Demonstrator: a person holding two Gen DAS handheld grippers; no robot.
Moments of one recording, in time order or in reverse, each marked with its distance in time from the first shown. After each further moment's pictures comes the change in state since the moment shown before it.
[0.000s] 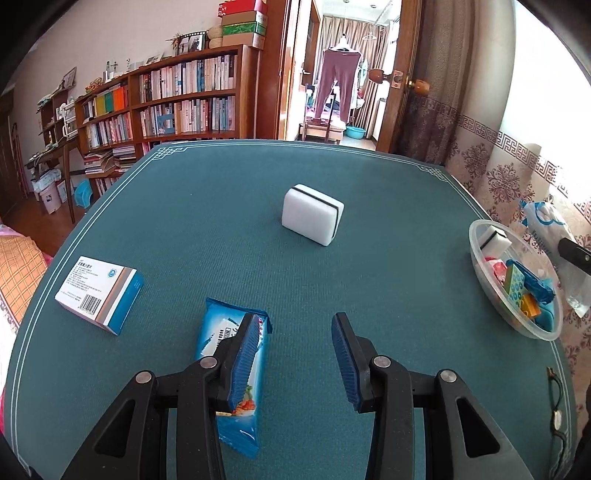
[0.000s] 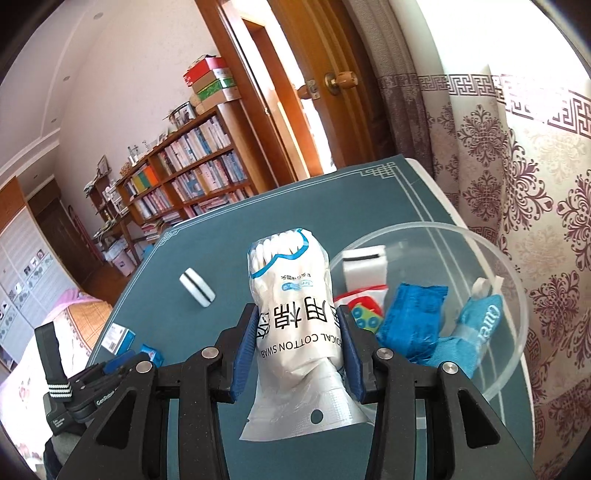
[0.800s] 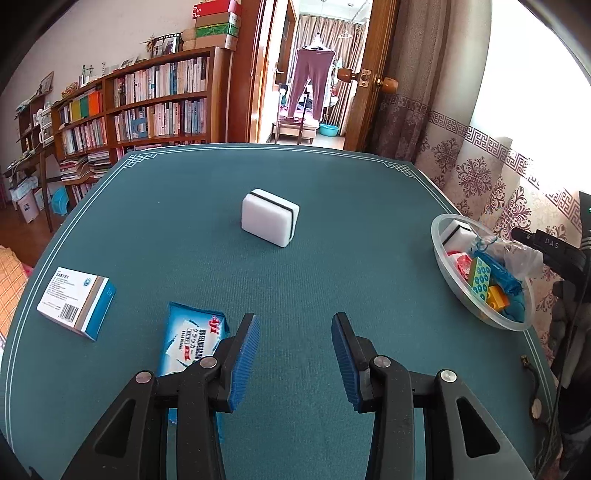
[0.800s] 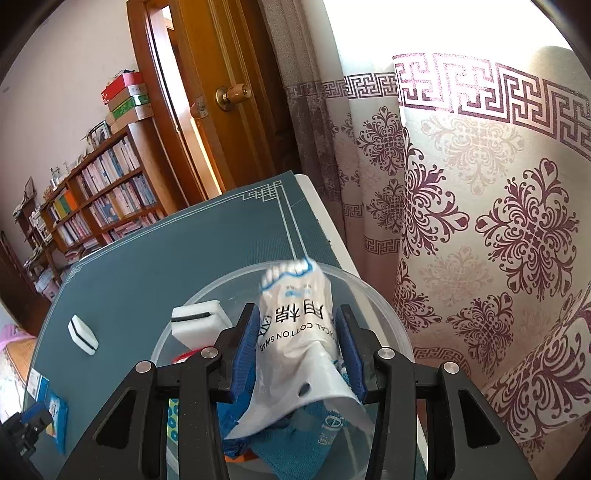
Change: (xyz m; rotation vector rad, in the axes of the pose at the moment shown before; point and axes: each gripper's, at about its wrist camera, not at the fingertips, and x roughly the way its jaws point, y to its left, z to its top) left arm -0.009 -0.013 0.003 0.030 0.009 -0.082; right arm 0.036 -0.085 0.031 0.057 -0.049 -0.292
